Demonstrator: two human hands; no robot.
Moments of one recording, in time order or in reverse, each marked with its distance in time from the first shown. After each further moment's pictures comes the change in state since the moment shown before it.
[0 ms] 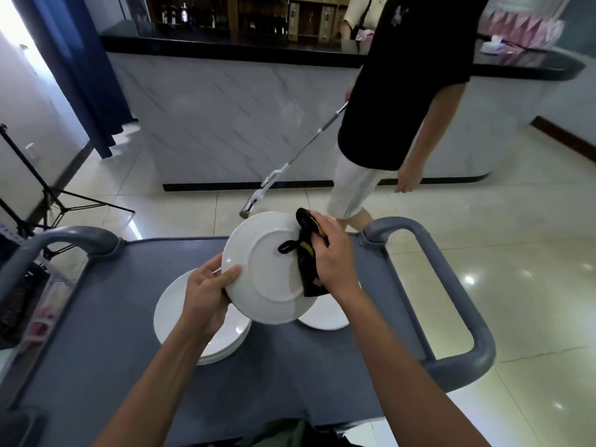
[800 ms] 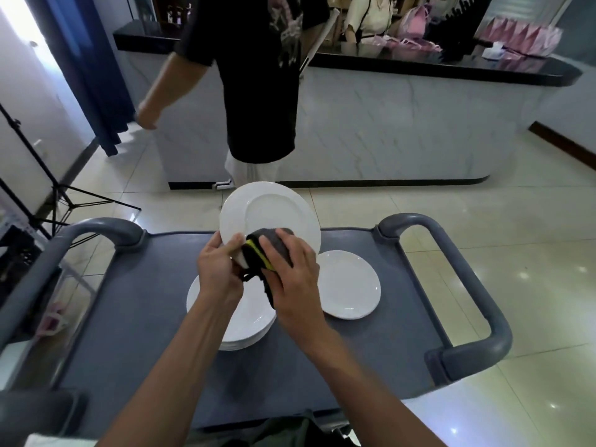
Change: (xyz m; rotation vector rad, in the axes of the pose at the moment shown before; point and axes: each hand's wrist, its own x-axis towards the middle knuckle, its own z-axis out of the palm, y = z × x) left_hand 0.002 0.041 -0.013 -0.217 0.220 -0.001; right_hand -0.093 -0.048 0.100 -0.362 0.063 -0.425
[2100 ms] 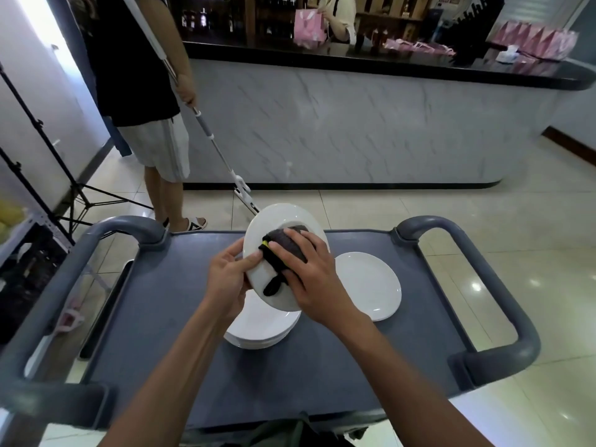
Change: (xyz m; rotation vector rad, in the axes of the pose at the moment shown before) left_hand 0.000 0.017 -0.053 0.214 -0.263 -0.003; right_hand 0.018 -0.001 -0.001 -0.083 -0.288 -0.144
